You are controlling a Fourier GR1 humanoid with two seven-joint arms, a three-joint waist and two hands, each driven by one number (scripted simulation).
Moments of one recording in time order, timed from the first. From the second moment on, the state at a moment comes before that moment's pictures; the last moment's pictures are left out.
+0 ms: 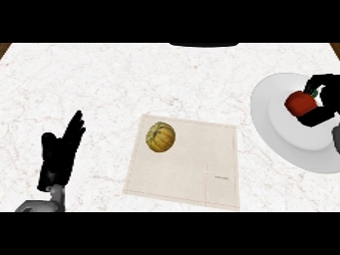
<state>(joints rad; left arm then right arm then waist) -0.03 0.16 -0.08 -1.48 -0.03 0.19 0.23 -0.54 -0.40 -0.28 -0.98 0.90 0.12 0.08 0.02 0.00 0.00</state>
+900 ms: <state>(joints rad) -0.02 0.15 -0.06 -1.48 -0.04 0.19 0.22 -0.59 -0.43 -0.56 -0.79 0.48 0.27 -0.33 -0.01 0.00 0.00</state>
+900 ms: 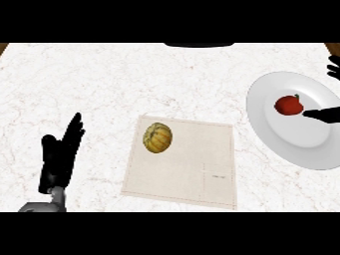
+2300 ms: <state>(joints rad) -0.02 0.11 -0.03 -1.50 -0.08 0.15 0.24 -0.51 -0.52 -0.49 -0.60 0.28 0.26 -0.55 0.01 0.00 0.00</state>
